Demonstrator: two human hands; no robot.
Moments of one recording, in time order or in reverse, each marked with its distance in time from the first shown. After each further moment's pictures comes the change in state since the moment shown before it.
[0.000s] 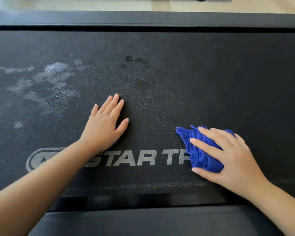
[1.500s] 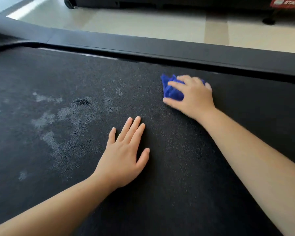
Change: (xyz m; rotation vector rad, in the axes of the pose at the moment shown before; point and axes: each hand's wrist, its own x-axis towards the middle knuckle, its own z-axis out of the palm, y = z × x) left_hand 0.091 -0.034 -0.014 -0.029 0.012 -0.231; right_hand 0.388 0.016 0.100 0.058 -0.046 -0.054
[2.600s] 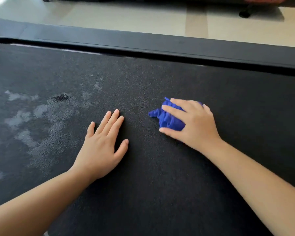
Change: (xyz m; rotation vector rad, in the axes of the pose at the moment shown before) left_hand 0.001 -0.001 0.002 -0.012 0.033 0.011; right_hand -0.106 0.016 -0.019 0.047 0.146 -0.129
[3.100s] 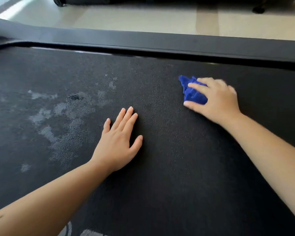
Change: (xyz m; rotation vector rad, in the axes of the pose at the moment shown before) left_hand -0.003 0.000 -0.001 0.001 -0.026 0.000; right_hand 0.035 0.035 -0.009 -0.090 -0.136 0.220
